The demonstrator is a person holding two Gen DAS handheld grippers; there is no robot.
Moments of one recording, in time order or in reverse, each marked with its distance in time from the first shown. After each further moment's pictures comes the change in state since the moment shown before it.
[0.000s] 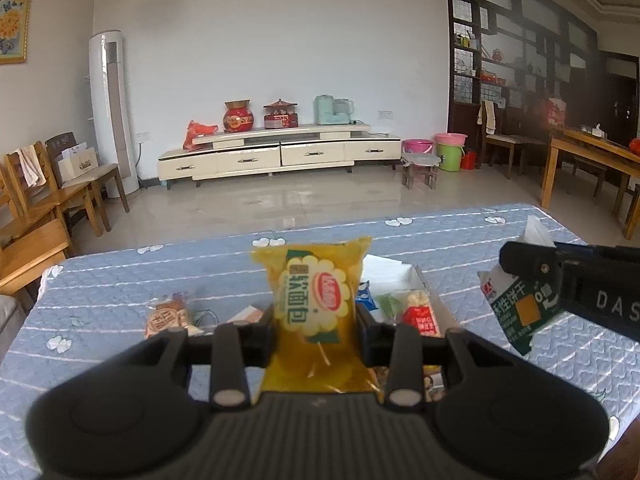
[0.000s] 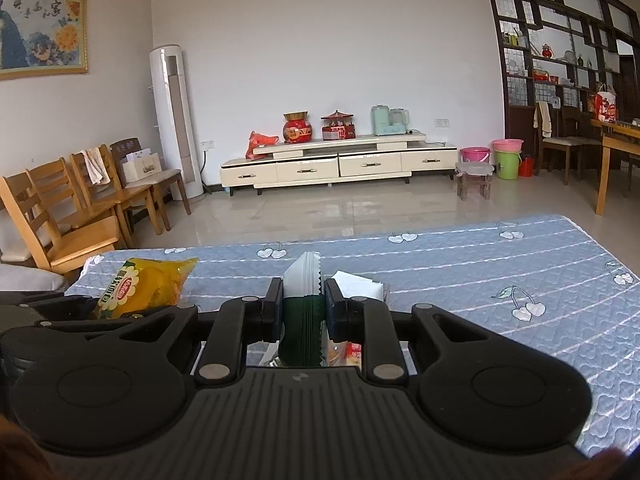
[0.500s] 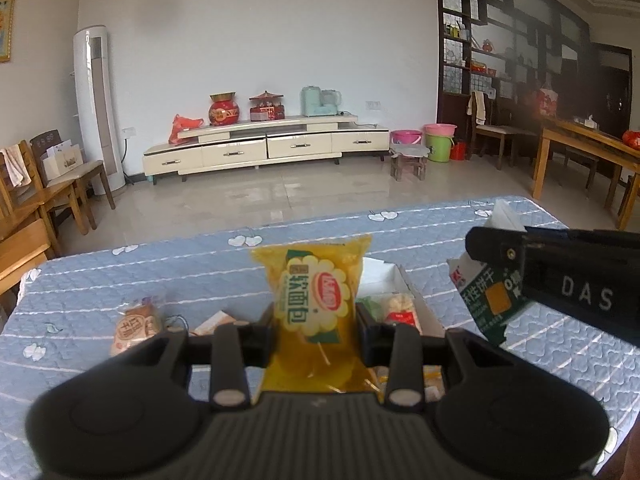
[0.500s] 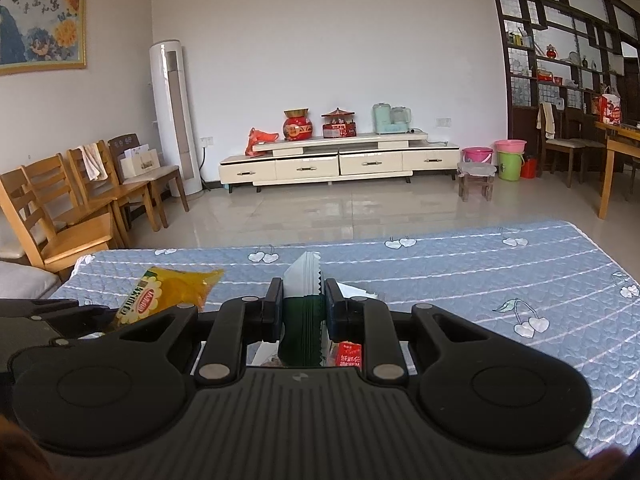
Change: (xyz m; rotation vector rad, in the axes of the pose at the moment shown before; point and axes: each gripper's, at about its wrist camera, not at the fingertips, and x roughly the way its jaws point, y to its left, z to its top) left arm 0.027 -0.016 0.005 0.015 0.030 -0.031; right arm 0.004 0.003 -0.002 -0.007 0.013 0.000
